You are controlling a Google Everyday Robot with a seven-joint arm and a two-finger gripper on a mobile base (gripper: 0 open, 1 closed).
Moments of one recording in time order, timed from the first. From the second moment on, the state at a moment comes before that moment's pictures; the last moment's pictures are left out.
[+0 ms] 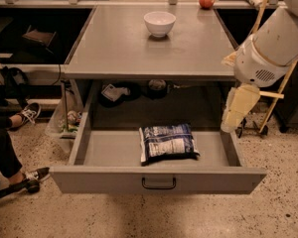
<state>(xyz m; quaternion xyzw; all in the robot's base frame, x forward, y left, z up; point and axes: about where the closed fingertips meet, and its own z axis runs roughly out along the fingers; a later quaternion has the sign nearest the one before) 0.515 -0.185 0.894 -0.63 0.75 0.02 0.19</state>
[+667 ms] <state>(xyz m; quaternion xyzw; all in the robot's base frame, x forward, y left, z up) 0.554 -0.138 0.817 -0.64 0.73 0.10 0.24</state>
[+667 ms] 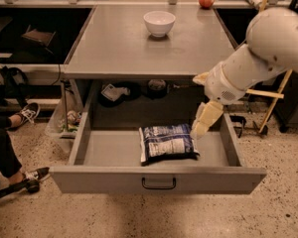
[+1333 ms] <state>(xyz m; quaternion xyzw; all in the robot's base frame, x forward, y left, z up) 0.620 -0.084 0.690 -0.61 0.73 0.15 0.26</state>
